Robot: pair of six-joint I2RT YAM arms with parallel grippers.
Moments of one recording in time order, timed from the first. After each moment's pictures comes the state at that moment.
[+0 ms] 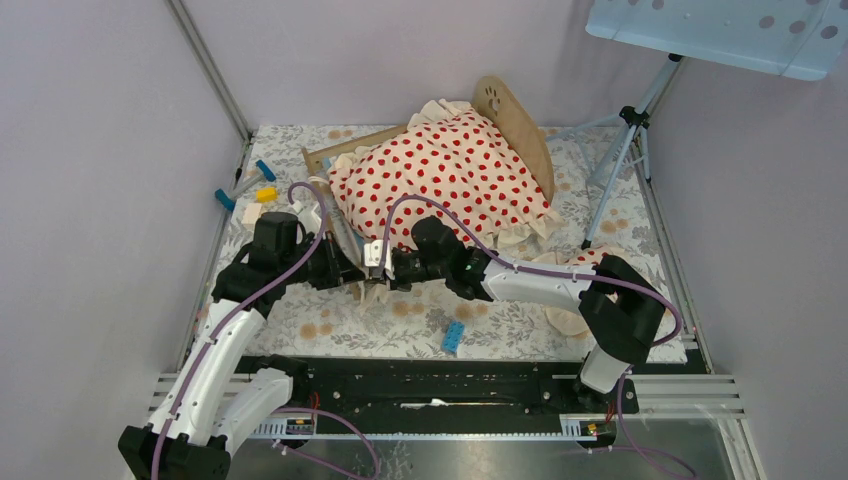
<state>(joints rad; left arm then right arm) -0.24 0.84 0.86 -0.78 0.48 -0.50 1.01 1.69 1.07 0.24 -0.52 -0.48</state>
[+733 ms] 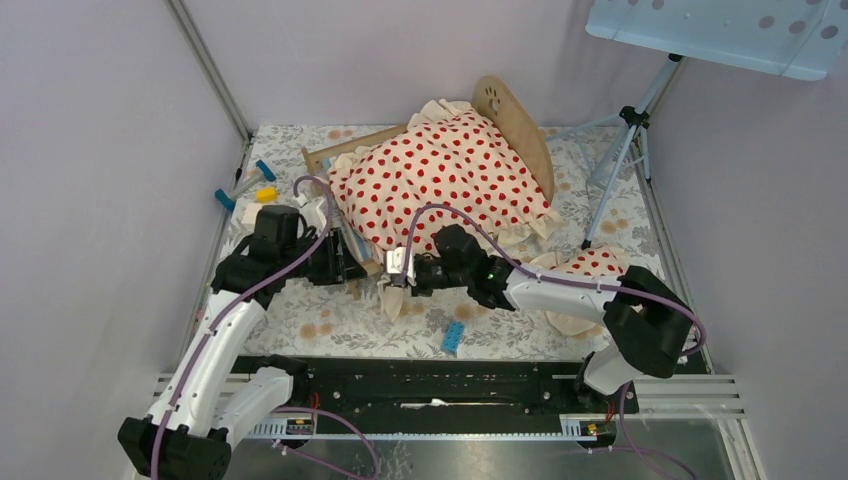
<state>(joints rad) -0.24 0.87 0.93 -0.84 0.47 -0.39 0.99 1.57 0.91 0.25 -0.47 -0.51</state>
